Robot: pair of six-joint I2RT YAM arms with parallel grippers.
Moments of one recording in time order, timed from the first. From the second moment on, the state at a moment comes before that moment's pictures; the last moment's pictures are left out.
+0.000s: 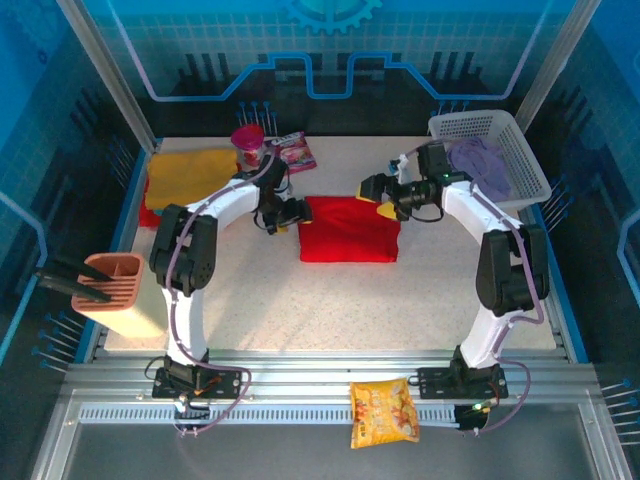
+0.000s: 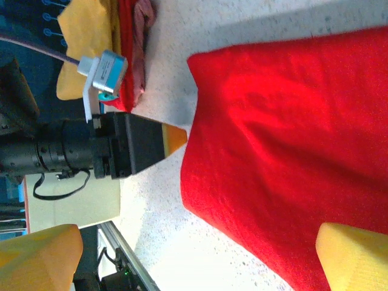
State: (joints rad) left arm -0.29 2.06 1.52 -0.69 0.34 -0.56; right arm 0.16 1.80 1.35 -0.54 -0.81 0.47
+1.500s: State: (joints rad) left arm -0.33 2.15 1.50 -0.50 0.51 -0.63; right arm 0.16 1.83 1.26 -0.49 -0.82 0.48
